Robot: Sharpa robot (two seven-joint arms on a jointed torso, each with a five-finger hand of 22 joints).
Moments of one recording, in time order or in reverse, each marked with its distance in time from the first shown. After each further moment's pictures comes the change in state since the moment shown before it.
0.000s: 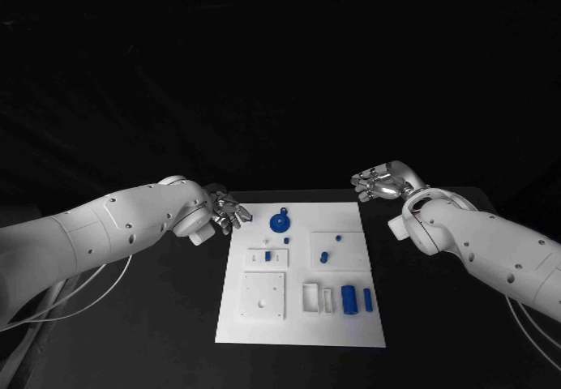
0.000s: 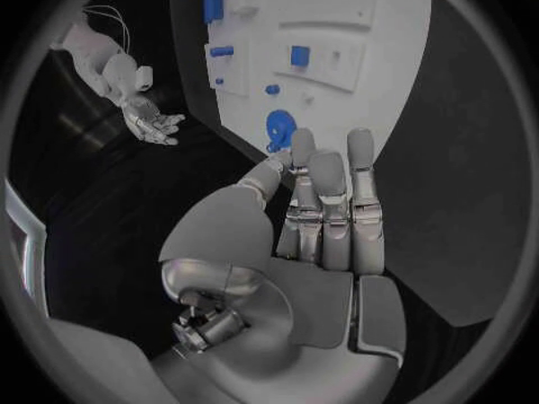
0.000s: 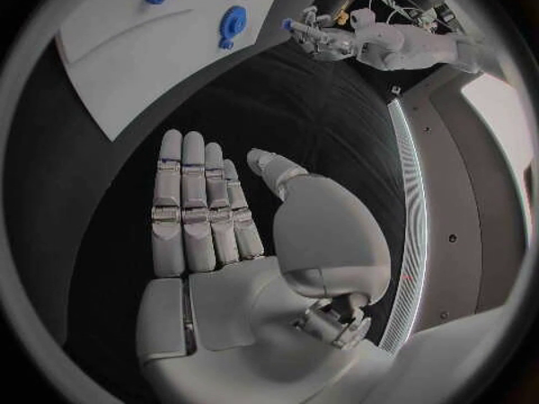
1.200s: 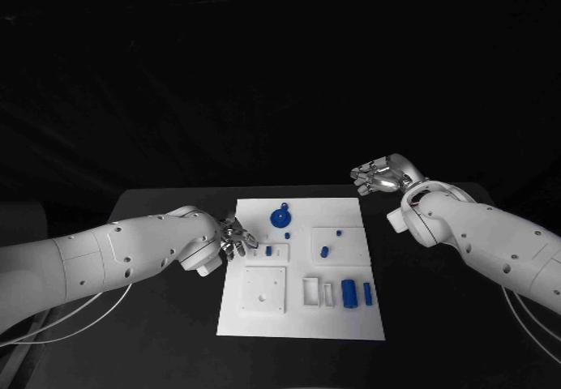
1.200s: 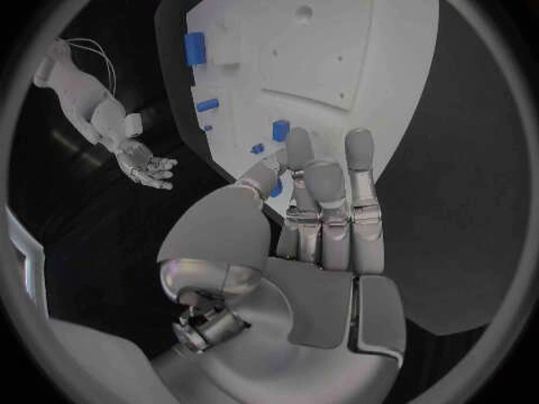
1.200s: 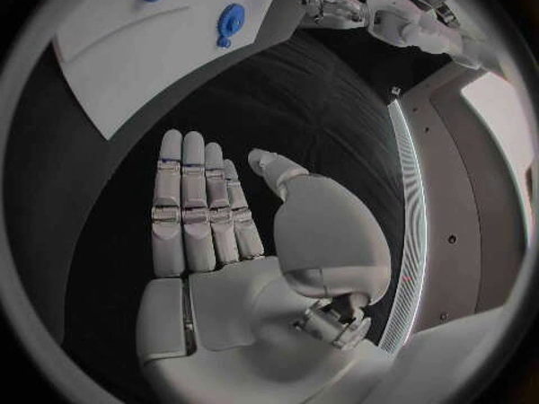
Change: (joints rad) left arm -0.047 -0.023 -0.093 0.175 -0.055 -0.146 -0.066; left_hand -0.020 -0.028 0.000 -0.008 0.044 0.007 -0.001 -0.004 0.081 0.007 -0.008 0.121 0.029 0.043 -0.017 0.037 0.034 0.000 0.016 -0.016 0.082 0.000; right arm 0.000 0.001 0.000 -0.013 0.000 0.002 -0.005; right_hand -0.004 -0.004 -0.006 0.011 0.004 0.000 0.000 0.000 0.000 0.000 0.000 0.000 0.000 0.000 0.000 0.000 -0.001 0.000 0.000 0.000 0.000 -0.009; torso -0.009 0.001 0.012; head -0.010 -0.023
